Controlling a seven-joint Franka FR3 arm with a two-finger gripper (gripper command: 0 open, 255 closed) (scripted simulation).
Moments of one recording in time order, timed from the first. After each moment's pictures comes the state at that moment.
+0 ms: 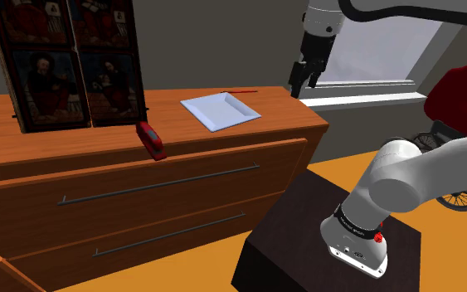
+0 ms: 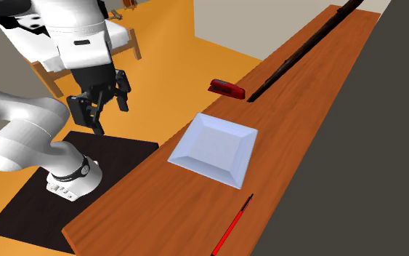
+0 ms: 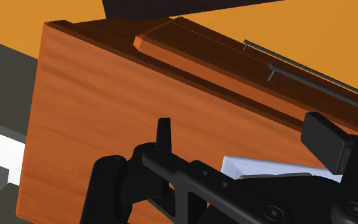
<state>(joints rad) 0.01 -0.75 0.06 -2.31 -0.10 1.54 0.16</state>
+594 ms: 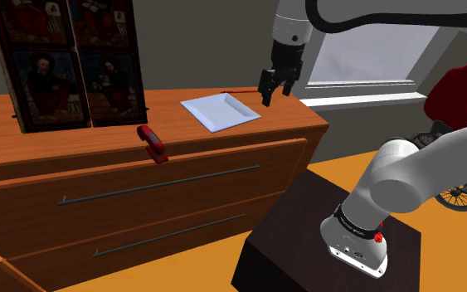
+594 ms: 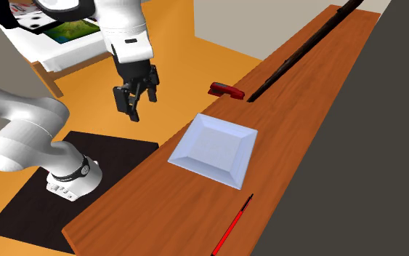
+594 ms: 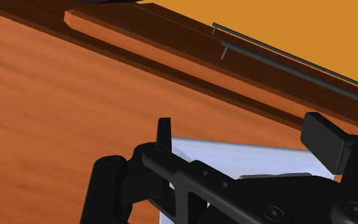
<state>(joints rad) 0.04 -0.60 0.17 -2.27 -0.02 1.66 0.32</state>
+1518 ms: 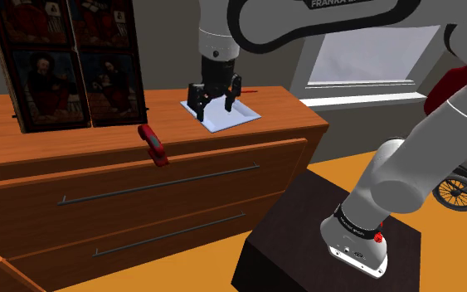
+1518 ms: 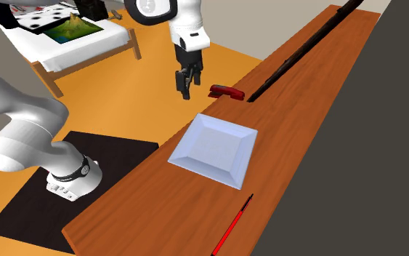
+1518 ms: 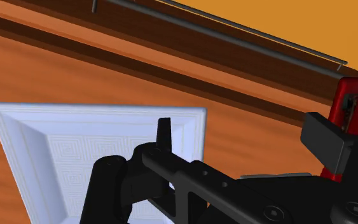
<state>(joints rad) 0.07 -0.19 0.38 -2.01 -0.01 1.84 0.65</state>
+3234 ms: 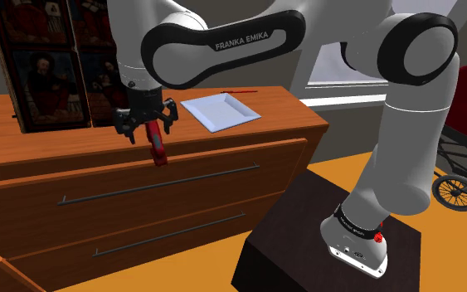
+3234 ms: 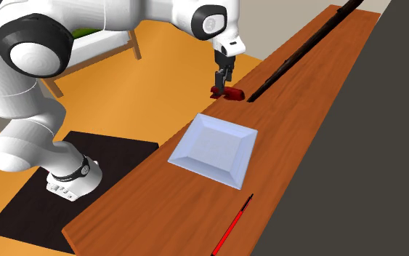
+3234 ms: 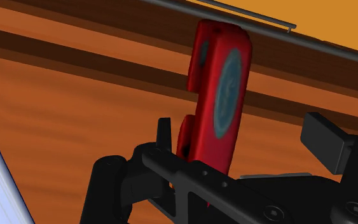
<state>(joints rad) 0.20 0.34 0.47 -1.58 -0.24 1.93 0.96</state>
